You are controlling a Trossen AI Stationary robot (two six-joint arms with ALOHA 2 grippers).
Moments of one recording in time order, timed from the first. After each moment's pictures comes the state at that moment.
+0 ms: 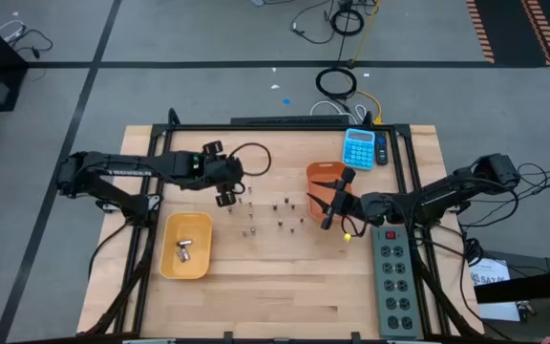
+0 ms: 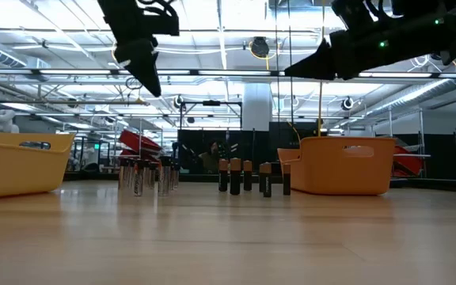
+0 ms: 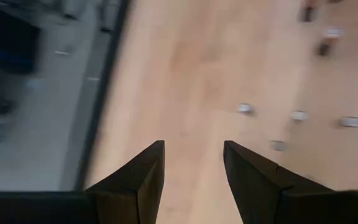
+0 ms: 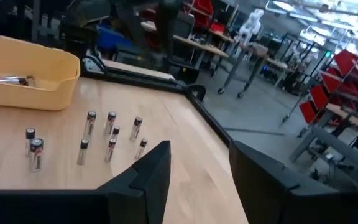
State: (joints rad) left arm 0.09 1.38 1.16 -0.90 -0.44 0.03; right arm 0.19 1.28 0.42 0.76 0.65 -0.28
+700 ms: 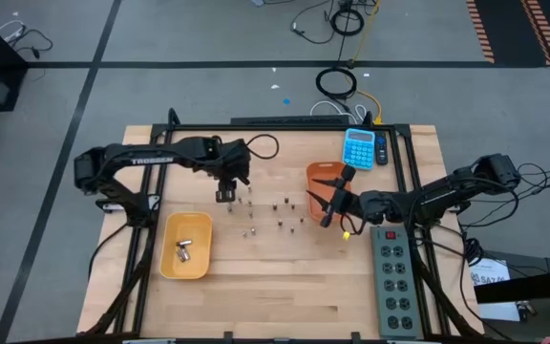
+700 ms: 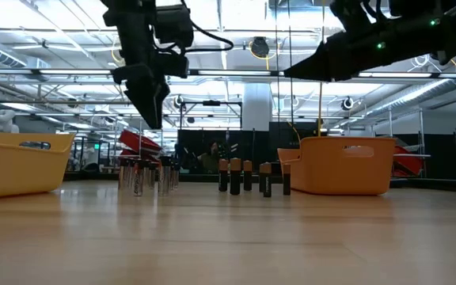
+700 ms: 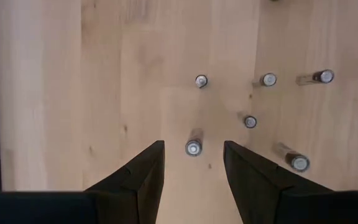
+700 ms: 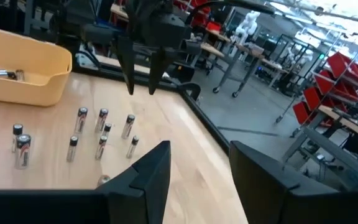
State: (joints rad) left arm 0.30 1.53 1.16 -0.89 -0.05 0.30; right arm 0.16 1.28 0.43 0.74 0.65 -0.29
